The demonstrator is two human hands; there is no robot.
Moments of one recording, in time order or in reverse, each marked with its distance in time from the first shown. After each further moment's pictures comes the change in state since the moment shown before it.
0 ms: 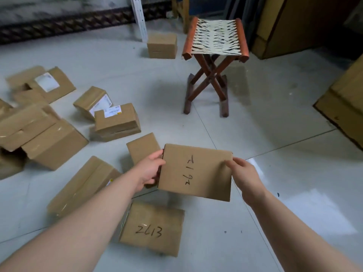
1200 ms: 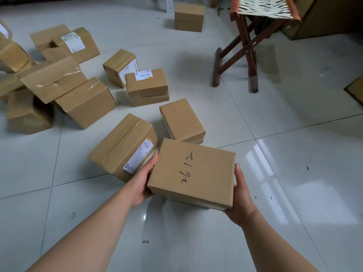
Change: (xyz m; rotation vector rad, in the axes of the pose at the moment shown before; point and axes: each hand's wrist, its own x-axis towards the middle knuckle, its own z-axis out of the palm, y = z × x) left_hand -0.039 -0.198 -0.087 -0.517 -0.162 -0.049; right_hand -0.098 0.138 0.115 0.429 -0.382 0.253
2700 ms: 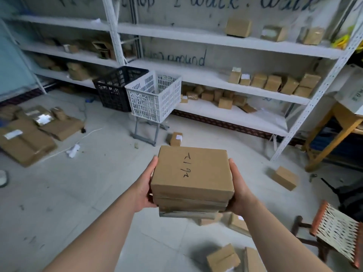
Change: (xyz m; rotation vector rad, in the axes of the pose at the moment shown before) left_hand -0.703 0.515 -0.167 -0.360 0.528 0.219; right_hand -0.430 -0.401 0.677 -0.687 -0.433 0.196
